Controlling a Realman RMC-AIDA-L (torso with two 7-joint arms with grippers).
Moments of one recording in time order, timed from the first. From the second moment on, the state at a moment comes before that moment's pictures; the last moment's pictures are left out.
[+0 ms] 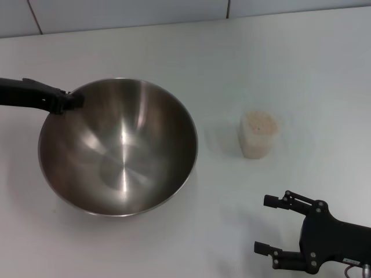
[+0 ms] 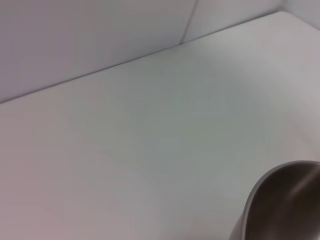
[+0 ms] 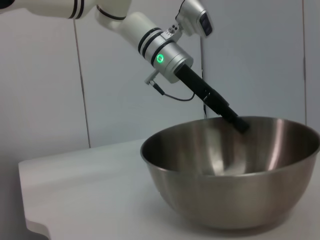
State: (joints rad) left arm -0.65 -2.00 0.98 0.93 2.27 1.34 -2.12; right arm 0.22 2.08 -0.34 -0.29 -2.22 -1.75 0.56
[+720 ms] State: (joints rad) left arm -0.79 -1.96 0.86 0.74 2.27 1.36 -1.99; right arm 0.23 2.08 -0.35 -0.29 -2.22 -1.75 0.56
